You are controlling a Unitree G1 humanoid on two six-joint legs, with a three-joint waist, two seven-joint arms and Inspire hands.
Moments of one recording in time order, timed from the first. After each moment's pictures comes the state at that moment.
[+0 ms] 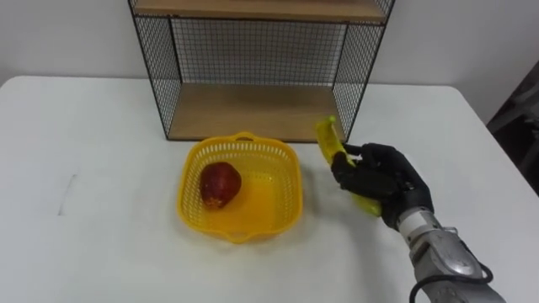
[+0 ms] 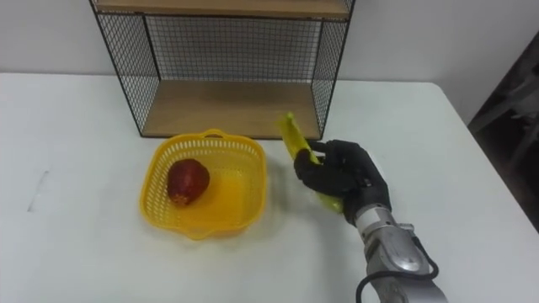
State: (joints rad) left arm 0.32 0.20 -0.01 1.00 0.27 0.17 0.05; right arm 0.07 -0.27 0.07 0.04 0.43 0.09 0.05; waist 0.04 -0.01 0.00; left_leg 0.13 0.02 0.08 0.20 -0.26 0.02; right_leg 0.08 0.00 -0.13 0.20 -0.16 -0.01
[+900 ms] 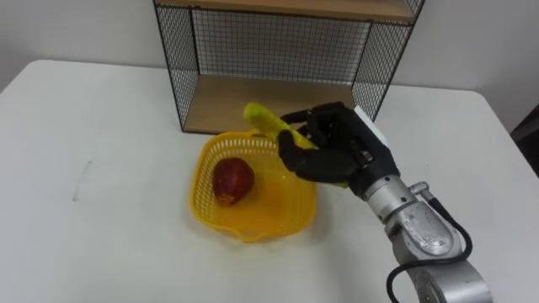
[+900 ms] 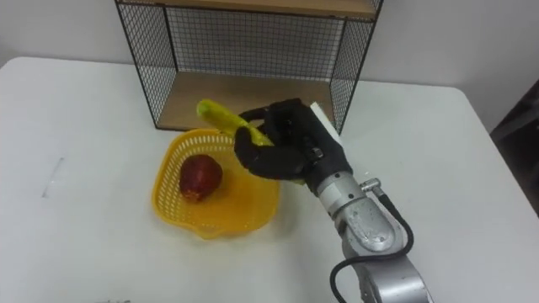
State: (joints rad) left arm 0.26 0.20 -0.05 1.04 0.27 0.12 0.01; right arm 0.00 -0.27 0.23 -0.09 0.15 0.03 0.18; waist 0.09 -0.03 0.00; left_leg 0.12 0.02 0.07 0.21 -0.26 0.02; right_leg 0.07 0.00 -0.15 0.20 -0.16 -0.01
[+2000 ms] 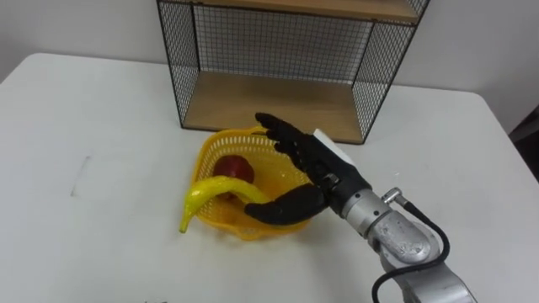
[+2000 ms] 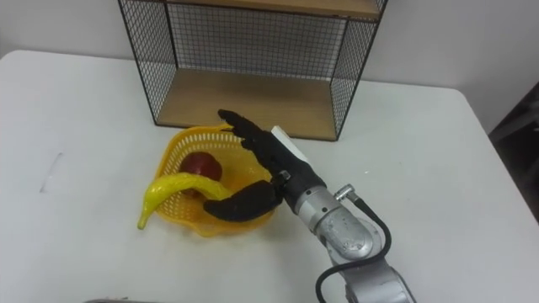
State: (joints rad) left arm 0.22 0.24 -0.10 1.05 0.27 0.12 0.01; right arm 0.00 -0.27 0.29 -0.08 0.00 0.06 0.26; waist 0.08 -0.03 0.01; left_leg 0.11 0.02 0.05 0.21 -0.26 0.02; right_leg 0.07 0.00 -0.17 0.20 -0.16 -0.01
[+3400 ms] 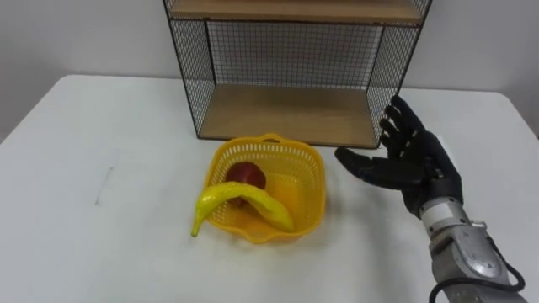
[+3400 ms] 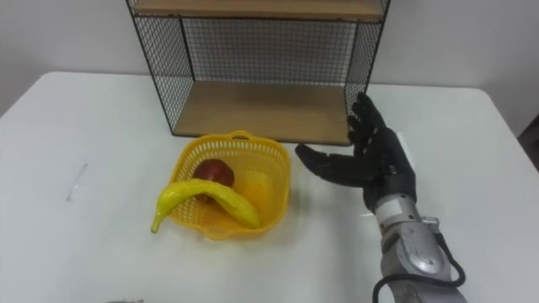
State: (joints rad) left arm 0.37 0.24 0.44 0.77 -0.52 0.03 0.63; right arm 0.15 -0.31 -0.01 -0.07 0.51 0.06 -0.07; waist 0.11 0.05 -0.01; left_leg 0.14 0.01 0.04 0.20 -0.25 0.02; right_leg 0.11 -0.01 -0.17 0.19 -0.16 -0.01
